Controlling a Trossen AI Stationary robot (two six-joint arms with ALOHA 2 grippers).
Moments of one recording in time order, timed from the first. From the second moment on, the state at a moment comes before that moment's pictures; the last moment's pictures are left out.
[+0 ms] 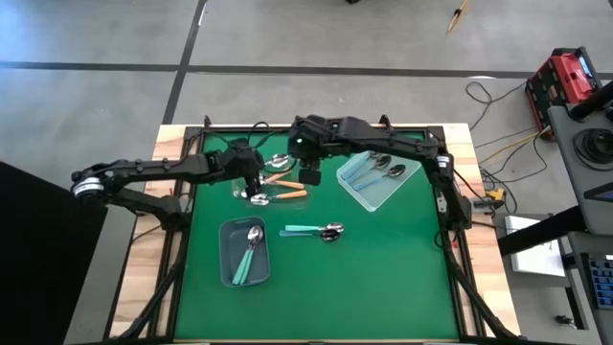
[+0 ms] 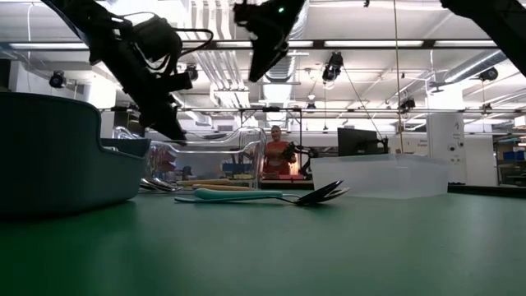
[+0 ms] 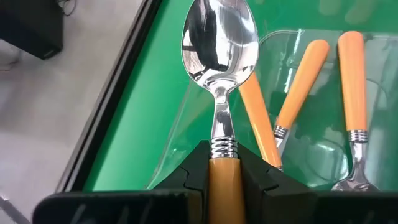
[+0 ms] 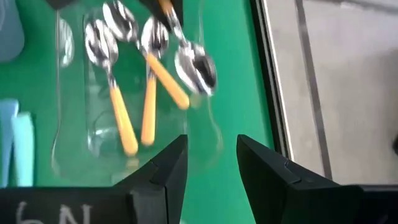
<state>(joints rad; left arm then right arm) 0.41 1.22 0.64 -0.22 -0.25 0.30 -0.21 2.09 2.23 -1.12 0.21 -0.22</state>
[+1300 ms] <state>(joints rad) 0.42 1.49 0.84 -0.46 0.01 0.27 -0.21 1.91 2.19 -1.38 0.20 -0.06</state>
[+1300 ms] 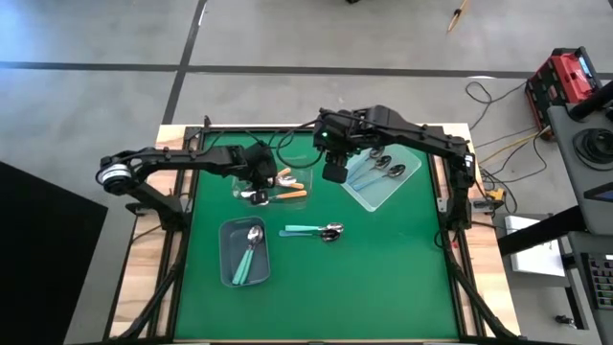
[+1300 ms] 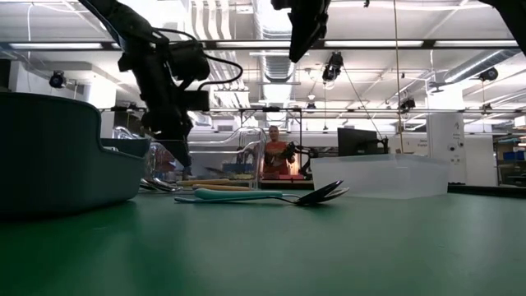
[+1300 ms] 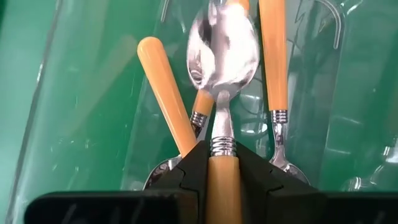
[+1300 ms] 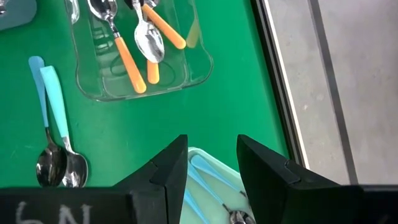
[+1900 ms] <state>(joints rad) 0.42 1.49 0.84 -0.45 0.01 0.27 -0.21 1.91 2.07 -1.27 0.20 -0.05</state>
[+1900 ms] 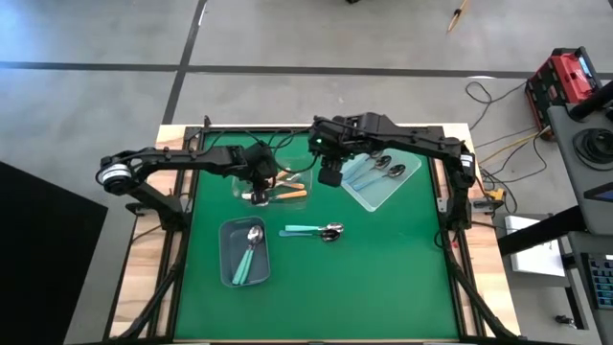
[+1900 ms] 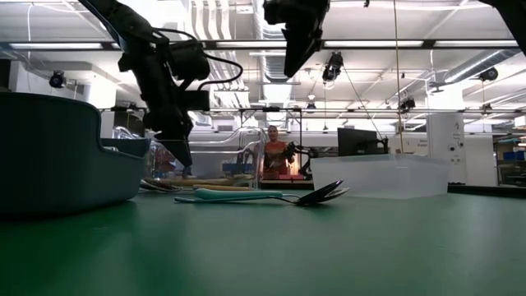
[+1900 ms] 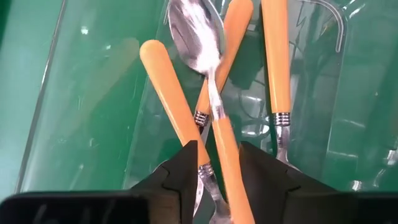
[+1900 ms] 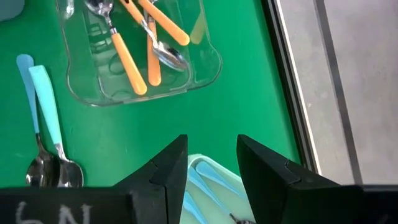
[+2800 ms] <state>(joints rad) 0.42 1.48 0.84 -0.31 0.01 0.27 -0.13 1.69 1.70 -1.00 0.21 0.04</state>
